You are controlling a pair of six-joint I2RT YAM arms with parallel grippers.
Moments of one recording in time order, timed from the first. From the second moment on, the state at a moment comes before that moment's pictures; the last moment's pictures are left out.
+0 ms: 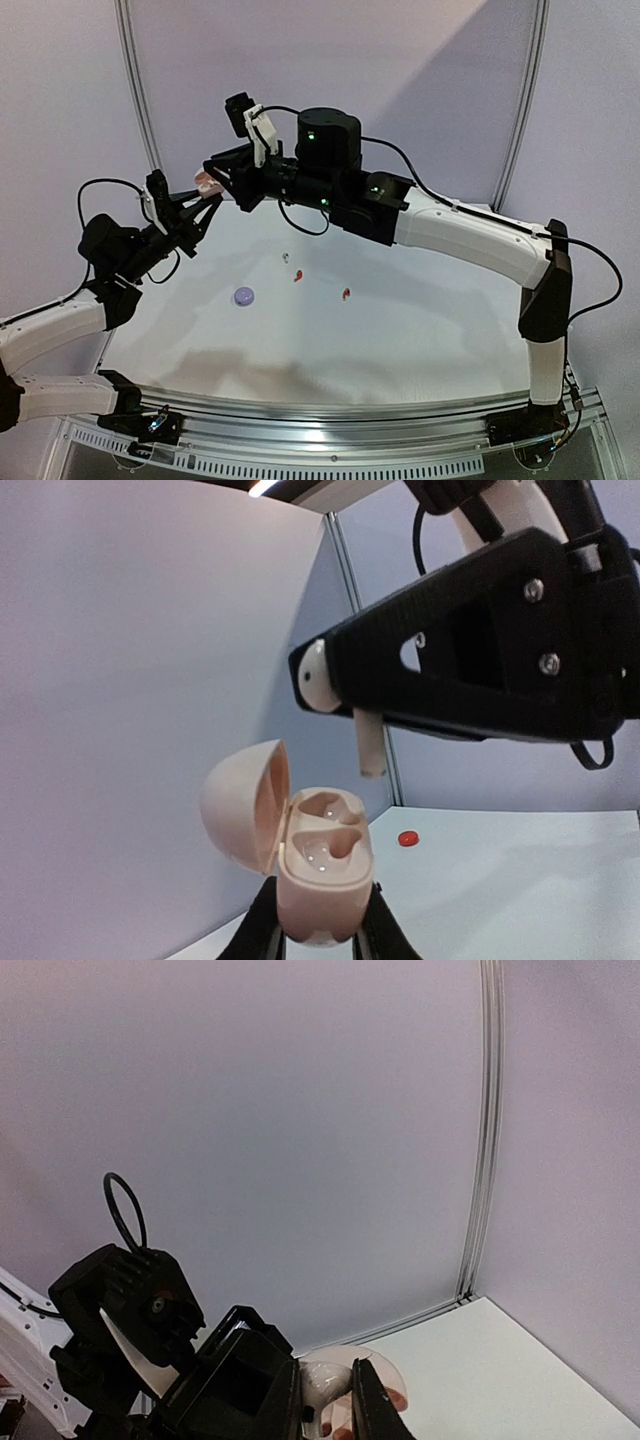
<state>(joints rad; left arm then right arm) -0.42 0.99 0.52 0.84 0.43 0.06 1.13 2.07 2.12 0.02 -0.08 0.07</state>
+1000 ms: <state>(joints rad) -0.42 0.99 0.52 0.84 0.44 0.06 1.13 2.08 2.12 -0.01 -0.02 0.04</state>
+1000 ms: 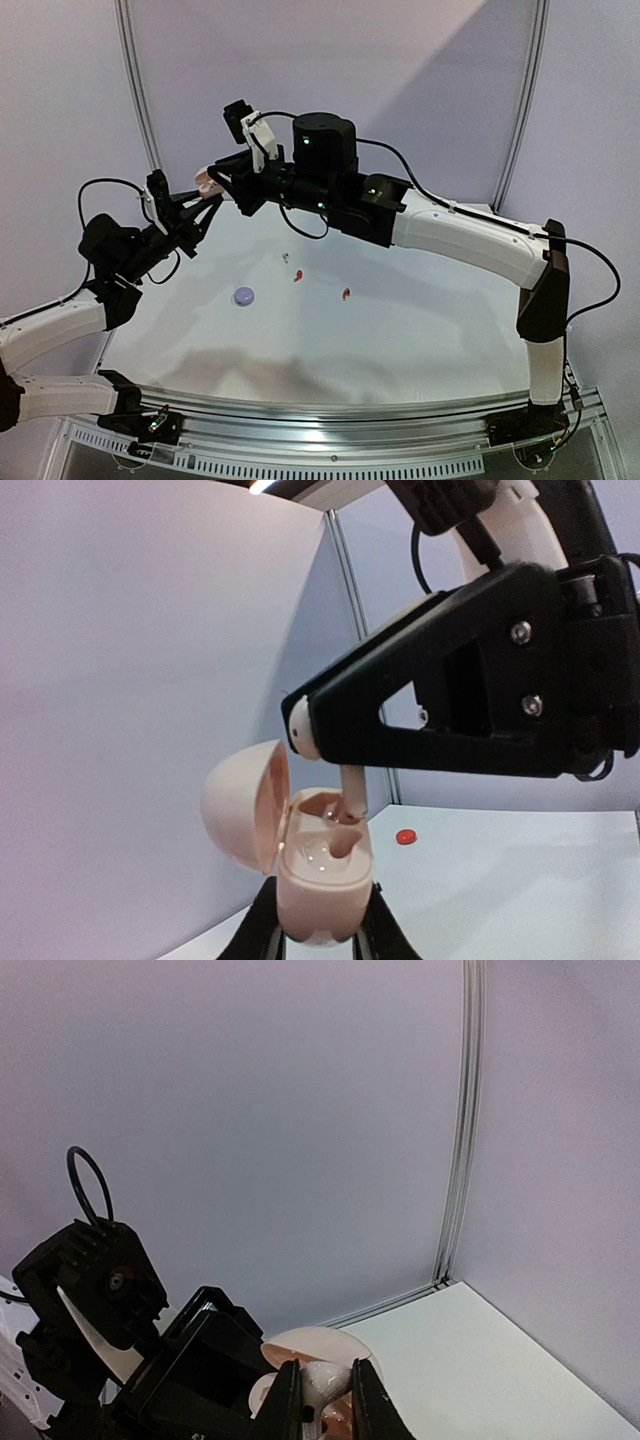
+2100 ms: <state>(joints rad) -0.42 0.99 0.51 0.81 0.41 0.06 1.13 2.10 2.13 -0.06 0.04 -0.02</state>
